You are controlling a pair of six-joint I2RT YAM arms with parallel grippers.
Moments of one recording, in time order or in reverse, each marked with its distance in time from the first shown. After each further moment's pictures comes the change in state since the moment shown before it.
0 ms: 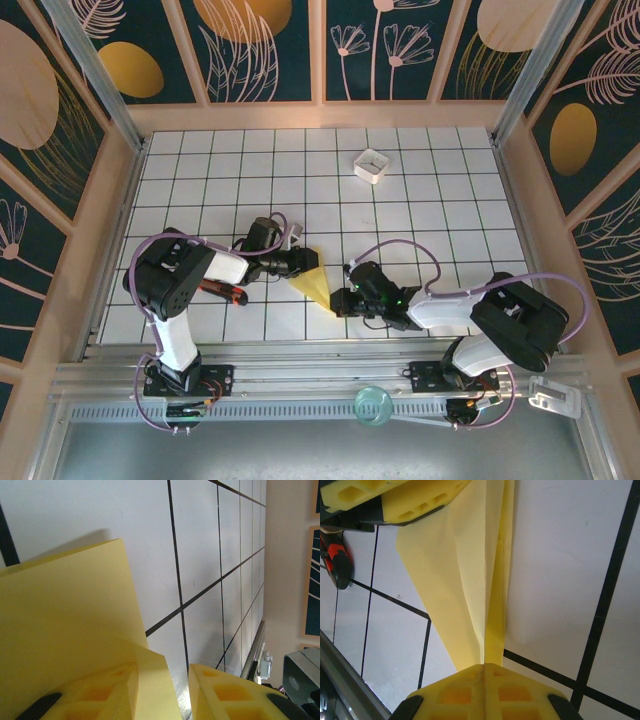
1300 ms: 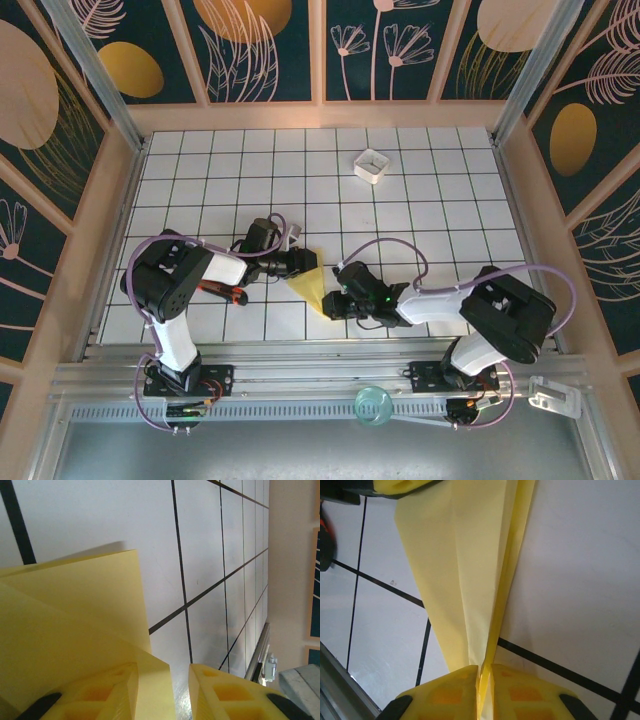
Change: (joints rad) left arm 0.000 -0.019 -0.018 -0.001 -0.020 0.008; right arm 0.047 0.057 0.088 -0.099 0.016 -0.037
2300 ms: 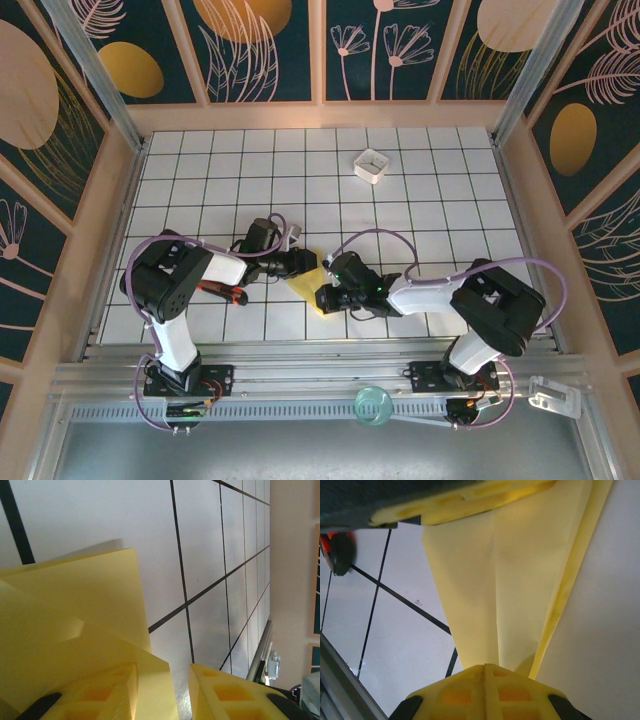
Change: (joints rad) left arm 0.000 -0.004 0.000 -0.011 0.000 0.022; right arm -0.027 0.078 0.101 -0.029 -0.053 -0.103
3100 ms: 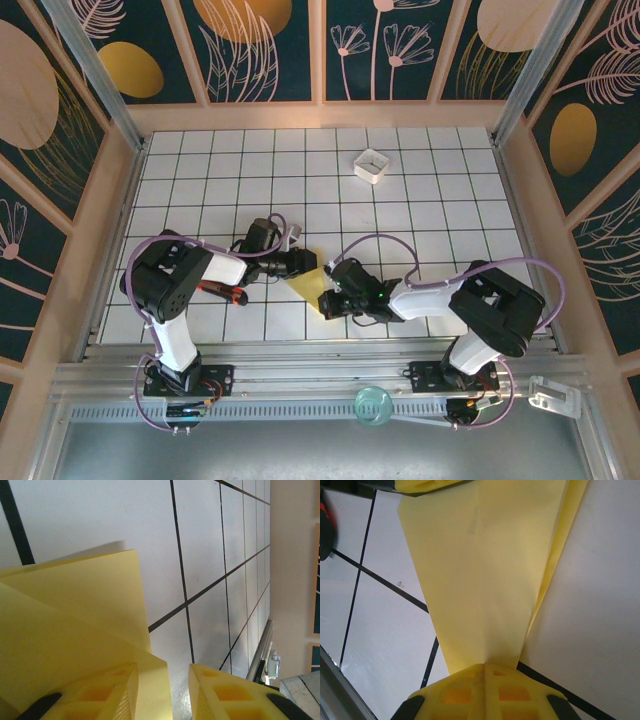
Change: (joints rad) left arm 0.000 0.000 0.000 -0.001 0.001 0.000; right arm 0.033 -0.001 -0.044 0.026 0.032 0.007
